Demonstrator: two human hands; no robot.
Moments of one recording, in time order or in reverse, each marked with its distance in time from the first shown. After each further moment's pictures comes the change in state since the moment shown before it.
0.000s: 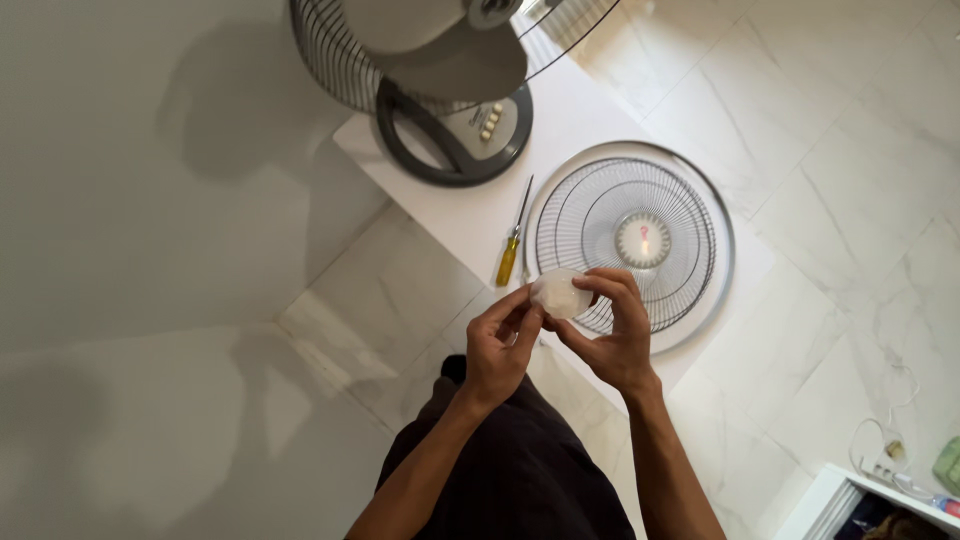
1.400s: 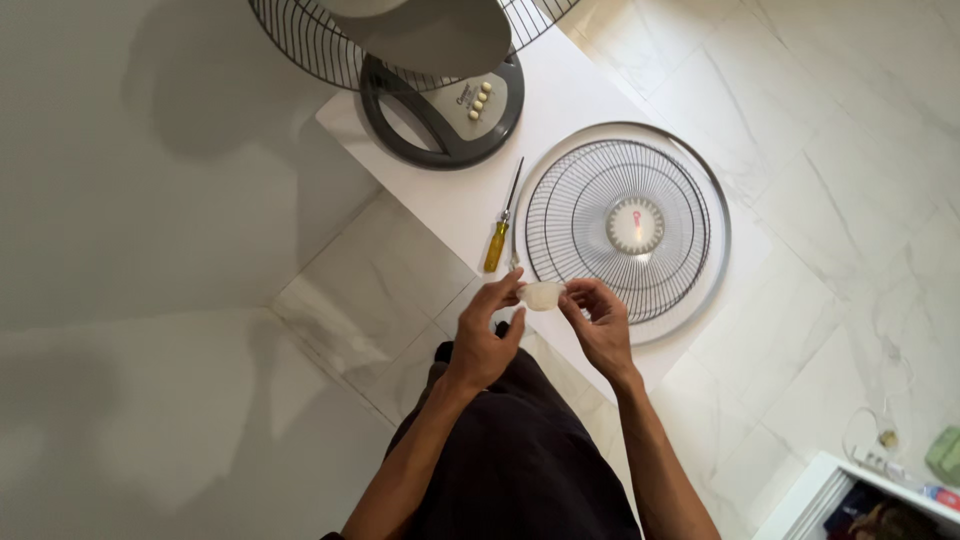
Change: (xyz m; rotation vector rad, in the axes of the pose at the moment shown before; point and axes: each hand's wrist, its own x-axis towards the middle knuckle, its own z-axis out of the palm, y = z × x) left_hand -0.001 -0.035 -0.006 0.532 -0.056 0.182; right_hand -0.055 0.086 0.010 0.401 -0.024 0.489
